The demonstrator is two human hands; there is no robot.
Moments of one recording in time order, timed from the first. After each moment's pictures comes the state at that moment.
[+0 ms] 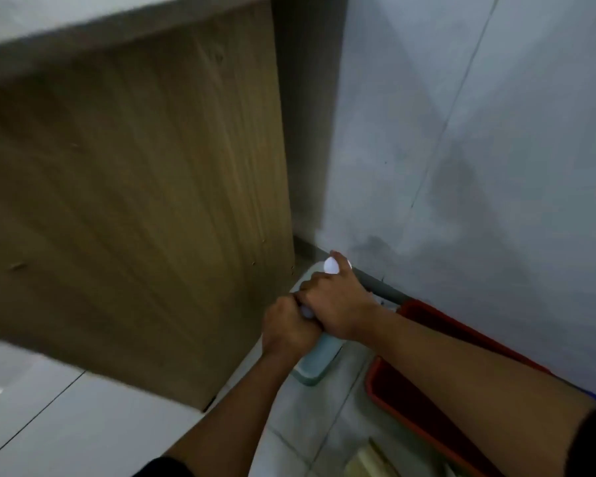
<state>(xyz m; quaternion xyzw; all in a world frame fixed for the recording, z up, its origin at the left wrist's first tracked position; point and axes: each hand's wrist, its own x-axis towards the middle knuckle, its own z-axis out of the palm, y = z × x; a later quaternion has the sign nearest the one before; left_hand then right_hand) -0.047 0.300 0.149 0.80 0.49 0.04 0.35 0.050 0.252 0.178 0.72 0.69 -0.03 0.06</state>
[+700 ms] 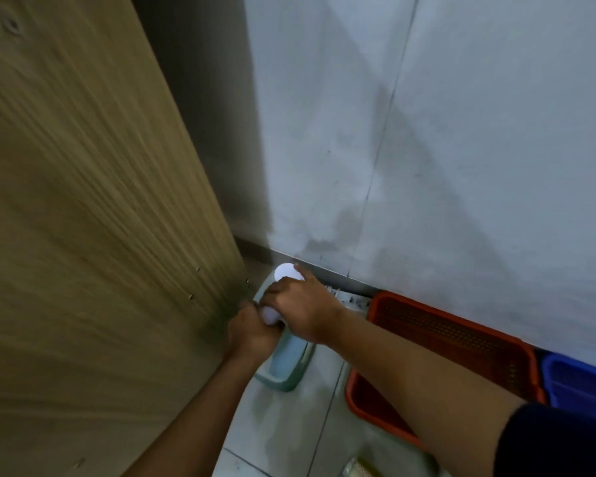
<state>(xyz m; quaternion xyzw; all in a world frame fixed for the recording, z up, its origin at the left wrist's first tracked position) 0.023 0.352 0.089 0.79 0.50 -0.06 0.35 0.114 0.279 0.119 0.75 0.66 -0.09 -0.01</state>
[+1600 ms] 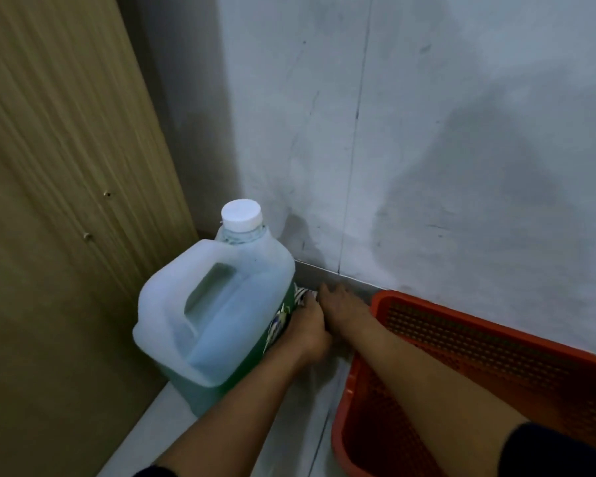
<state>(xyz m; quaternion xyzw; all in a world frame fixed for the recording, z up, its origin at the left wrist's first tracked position) 0.114 0.290 -0.083 0.88 0.29 -0.06 0.37 0.204 0.249 -0.108 0.90 0.39 -0.17 -0.03</state>
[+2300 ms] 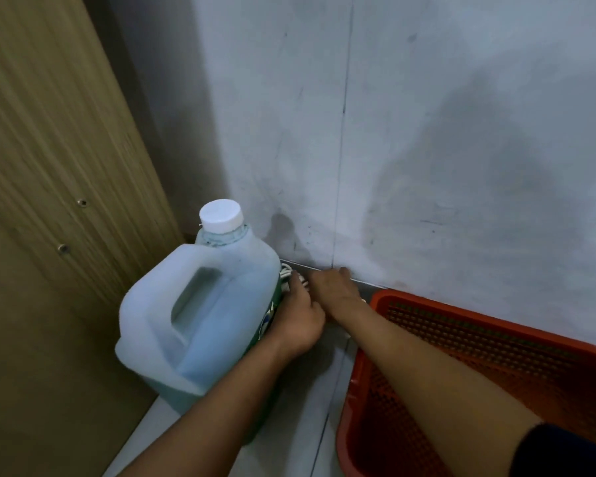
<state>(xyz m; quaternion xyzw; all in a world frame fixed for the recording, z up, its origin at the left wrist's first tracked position) 0.119 0.297 -0.063 0.83 0.30 0.02 0.47 0.219 0.271 -0.096 0.91 0.39 -0.11 -0.06</state>
